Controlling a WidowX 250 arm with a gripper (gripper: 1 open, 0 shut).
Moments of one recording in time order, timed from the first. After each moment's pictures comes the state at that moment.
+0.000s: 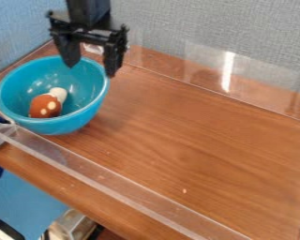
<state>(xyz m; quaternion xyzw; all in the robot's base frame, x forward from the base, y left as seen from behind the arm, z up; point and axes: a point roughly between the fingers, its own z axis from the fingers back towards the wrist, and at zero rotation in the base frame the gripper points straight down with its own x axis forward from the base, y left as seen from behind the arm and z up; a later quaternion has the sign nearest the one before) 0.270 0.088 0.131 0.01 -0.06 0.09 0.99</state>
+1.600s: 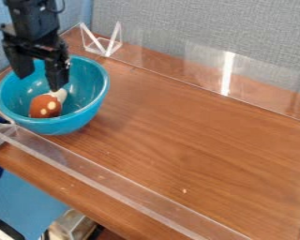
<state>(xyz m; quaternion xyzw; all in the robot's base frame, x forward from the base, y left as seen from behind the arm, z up) 0.236 0.149 0.111 0.02 -0.02 0.04 1.00</state>
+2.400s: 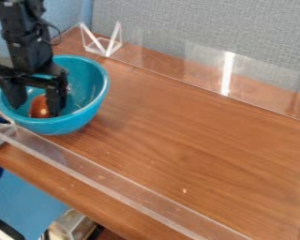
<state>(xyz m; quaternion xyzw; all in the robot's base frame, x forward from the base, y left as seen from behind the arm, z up) 0.227 0.147 0.082 0.01 0.00 0.12 0.99</state>
